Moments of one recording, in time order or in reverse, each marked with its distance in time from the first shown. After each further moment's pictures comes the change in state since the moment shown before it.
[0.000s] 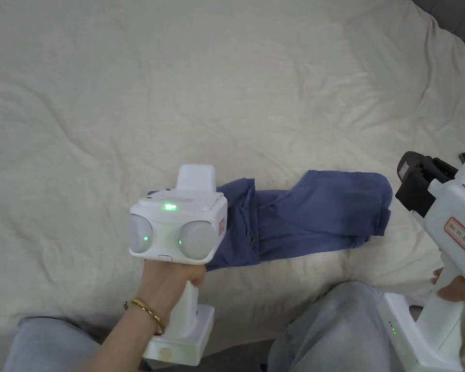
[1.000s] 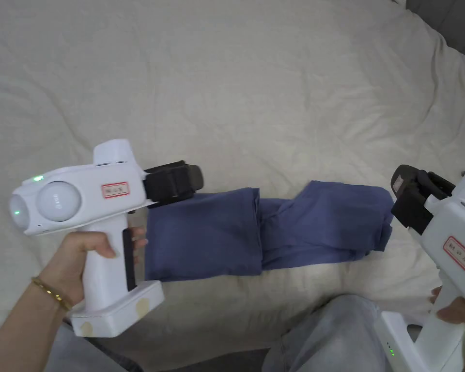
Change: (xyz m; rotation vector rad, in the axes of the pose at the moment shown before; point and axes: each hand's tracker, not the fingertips) left arm -0.114 0.023 0.051 0.071 -0.255 0.427; right arm -0.012 0.005 0.003 -0.016 0.053 0.036
